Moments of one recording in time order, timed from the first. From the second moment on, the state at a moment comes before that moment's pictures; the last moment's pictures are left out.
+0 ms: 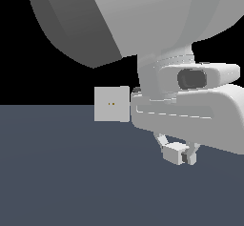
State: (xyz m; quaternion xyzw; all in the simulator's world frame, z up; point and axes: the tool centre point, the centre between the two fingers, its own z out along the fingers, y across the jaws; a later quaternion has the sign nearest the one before) arm -0.079 -0.099 0.012 0.87 -0.48 0.10 0.06
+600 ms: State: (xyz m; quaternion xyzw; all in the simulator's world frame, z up) arm -0.075 -0.097 0.014 0.87 -0.47 0.10 0.05
